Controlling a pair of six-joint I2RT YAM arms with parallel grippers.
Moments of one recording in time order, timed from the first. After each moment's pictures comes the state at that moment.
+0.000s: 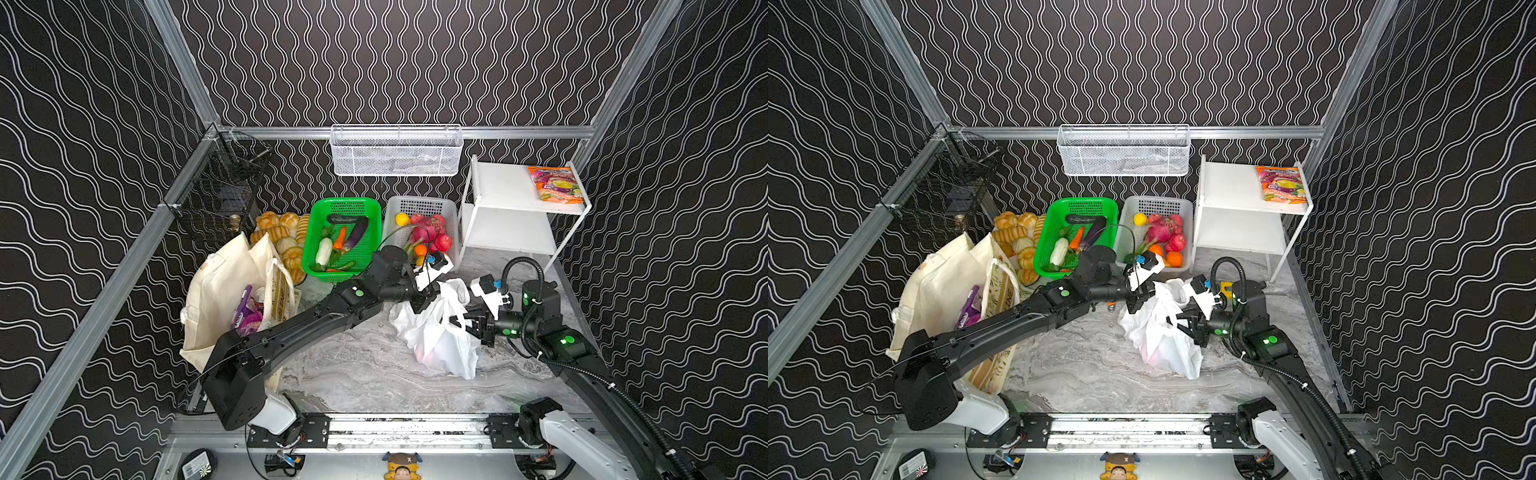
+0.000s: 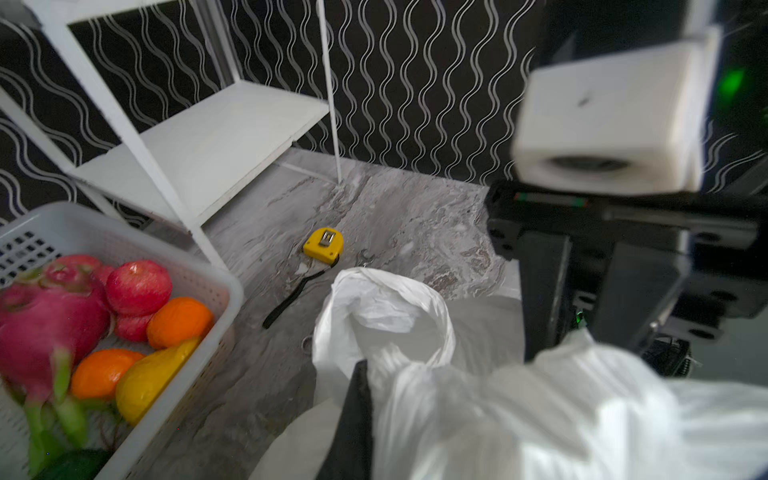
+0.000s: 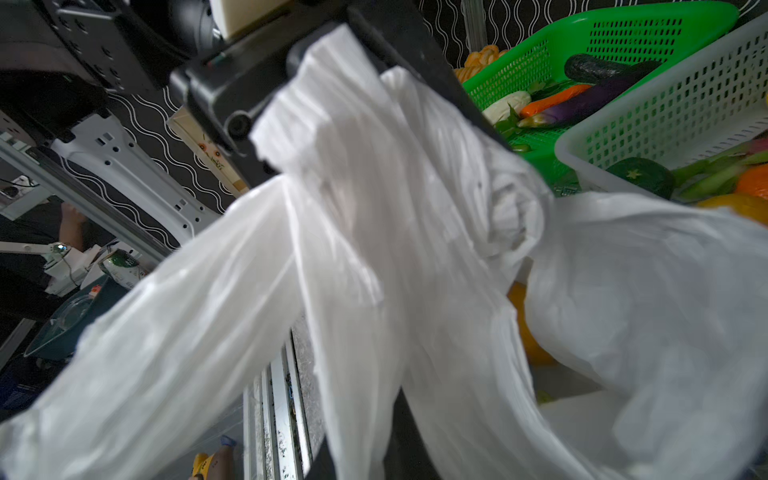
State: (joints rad) left arm -0.82 1.50 1.19 -0.04 0.46 0.16; right arm 0.32 0.84 0.67 -0.30 -0.95 0.01
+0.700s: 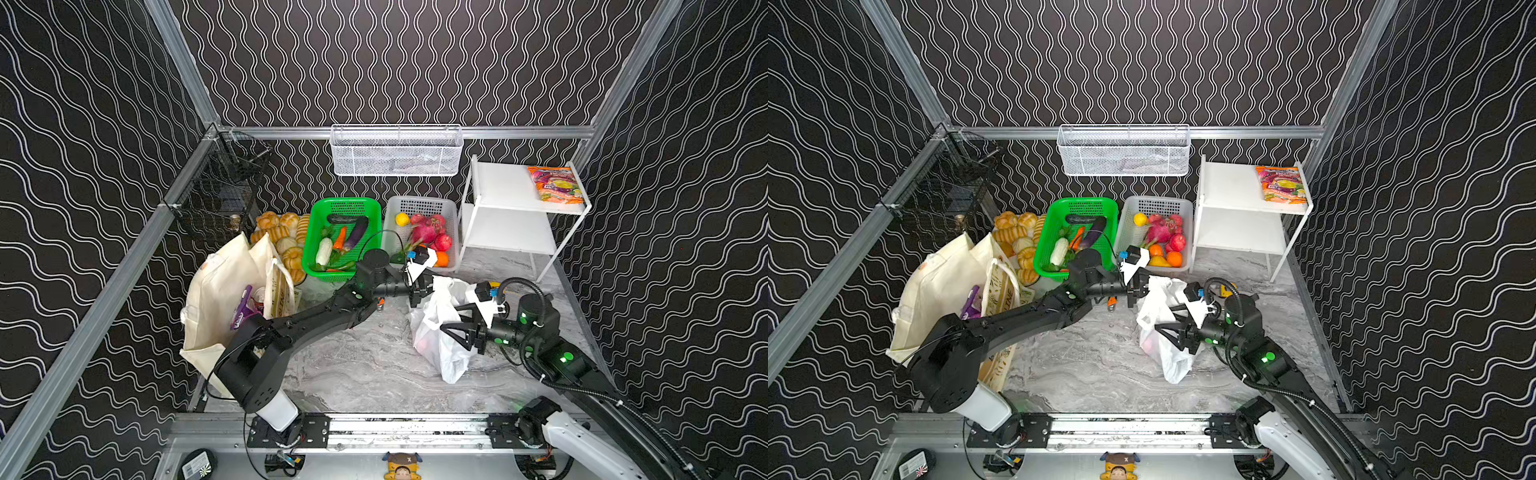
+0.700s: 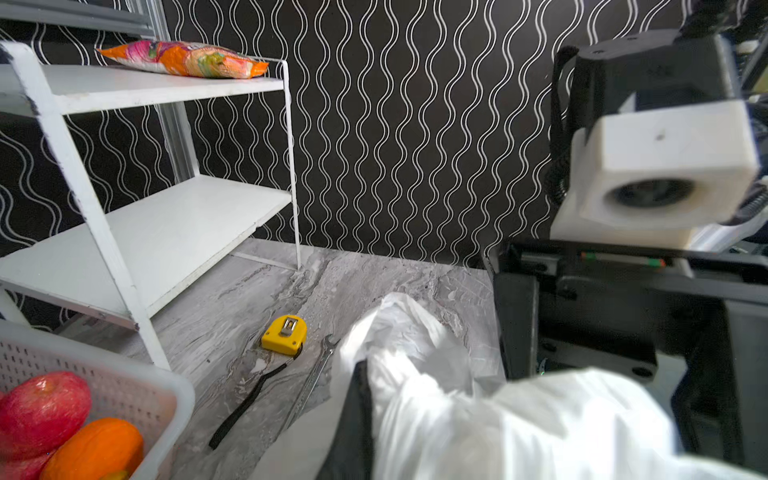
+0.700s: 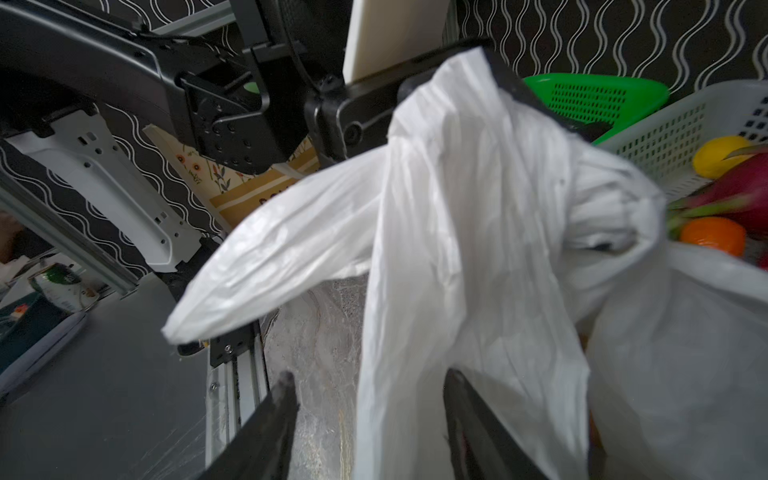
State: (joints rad) left arm -0.70 1.61 1.02 0.59 0.77 -0.07; right arm 0.51 0.69 0.62 -0.21 -0.63 0.09
